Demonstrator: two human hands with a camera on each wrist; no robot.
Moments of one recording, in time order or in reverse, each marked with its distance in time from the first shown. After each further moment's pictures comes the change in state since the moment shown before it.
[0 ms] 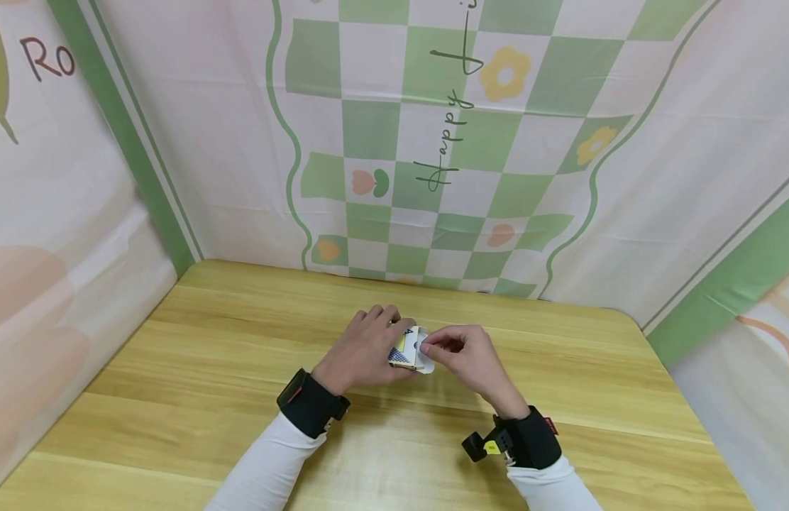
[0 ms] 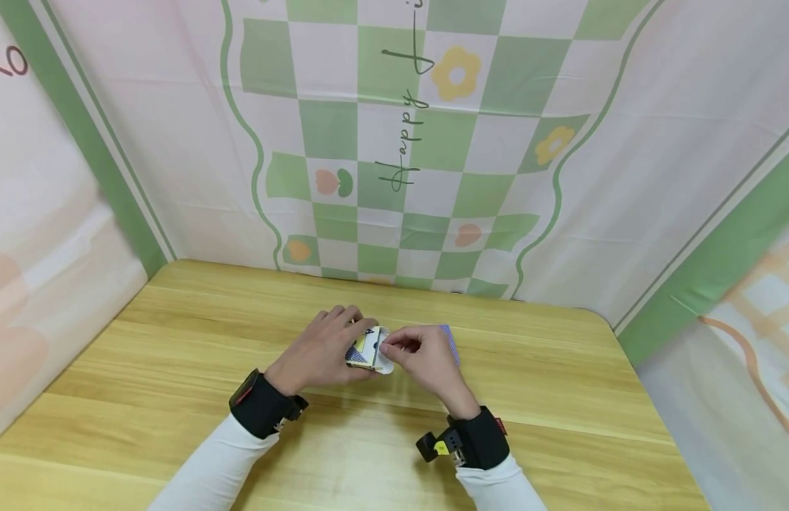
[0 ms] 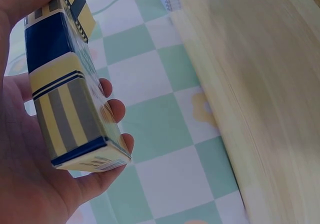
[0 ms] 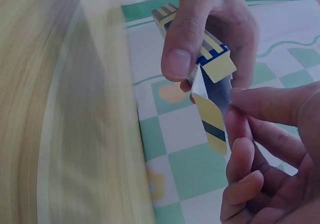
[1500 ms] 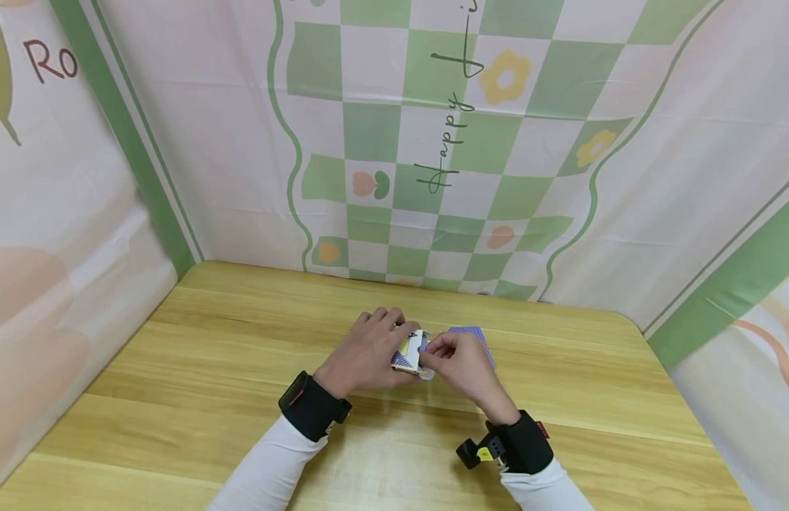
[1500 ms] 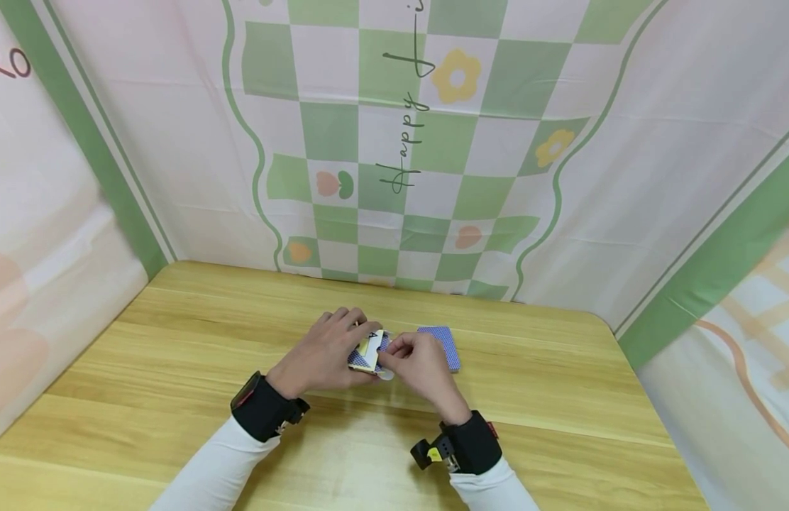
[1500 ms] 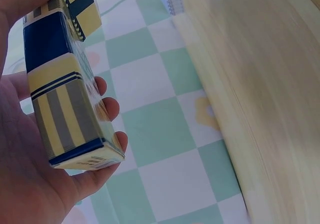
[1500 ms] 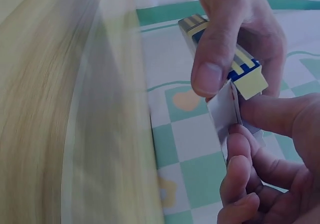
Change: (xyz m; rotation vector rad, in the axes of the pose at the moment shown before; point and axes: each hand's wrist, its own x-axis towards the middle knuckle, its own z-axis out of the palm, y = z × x) left_hand 0.000 0.003 -0.002 0.000 0.036 0.050; right_hand -0.003 0.001 0.014 -0.095 0.034 0.103
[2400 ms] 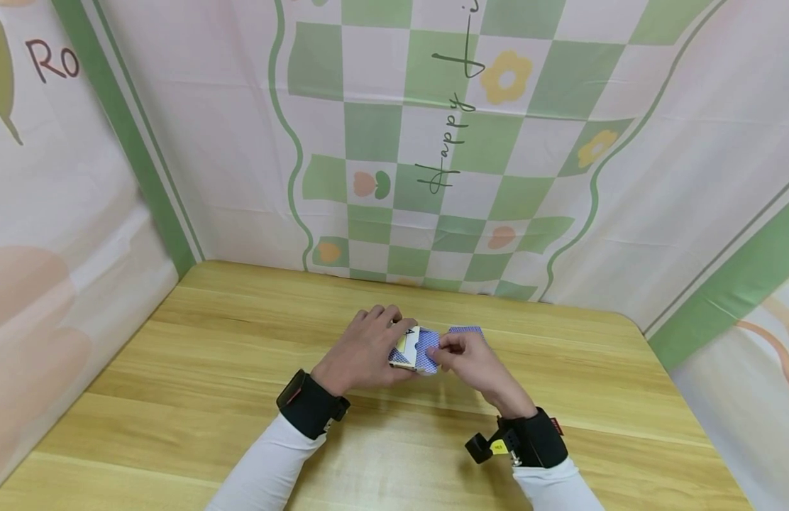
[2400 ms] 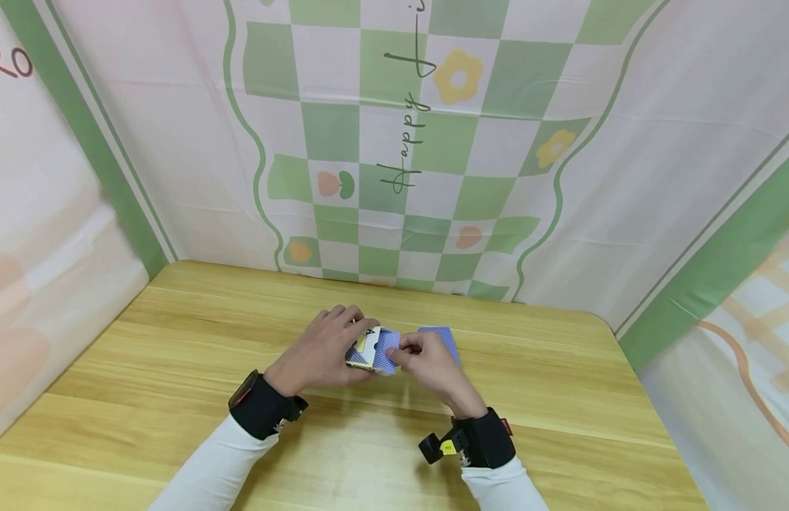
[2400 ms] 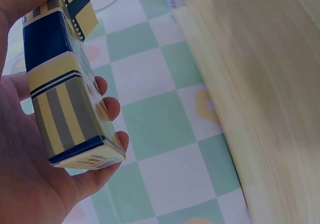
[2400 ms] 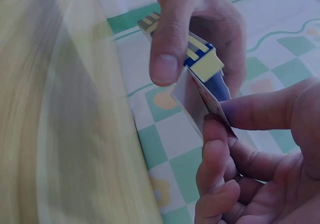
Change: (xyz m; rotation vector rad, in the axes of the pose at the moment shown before) left_hand 0.000 -0.003 -0.004 -0.005 -0.011 -0.023; right_hand 0.003 0.003 -0.017 0.236 -0.185 0.095
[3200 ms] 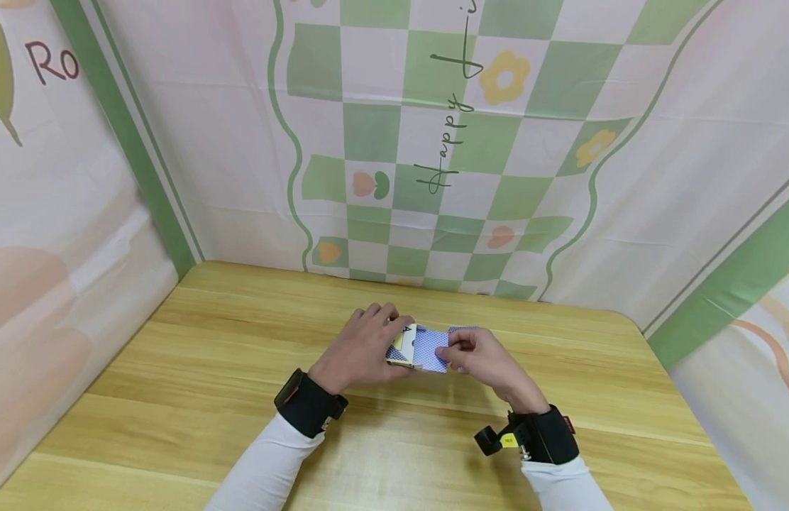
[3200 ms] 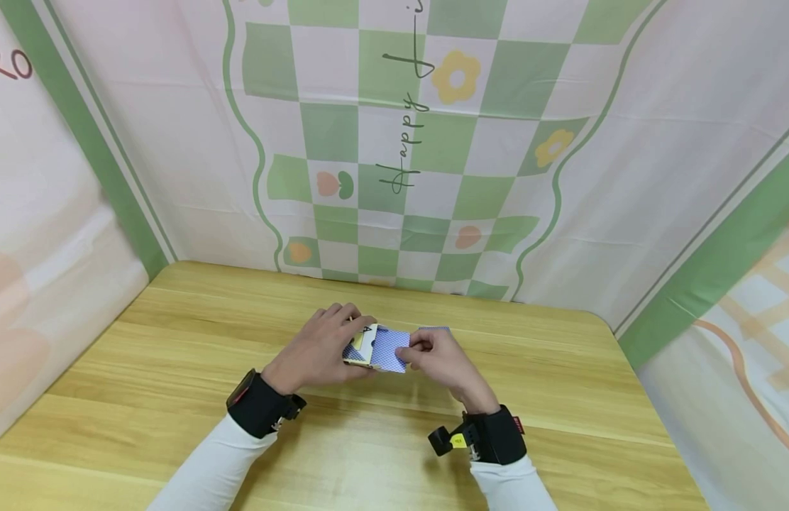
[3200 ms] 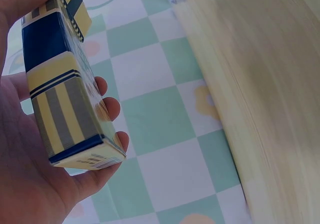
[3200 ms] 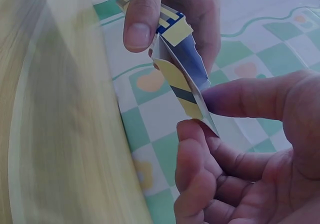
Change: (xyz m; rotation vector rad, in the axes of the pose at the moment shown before) left_hand 0.000 -0.002 -0.003 0.007 -0.017 -0.029; right_hand -0.006 -0.004 -0.018 0.008 -0.048 0.056
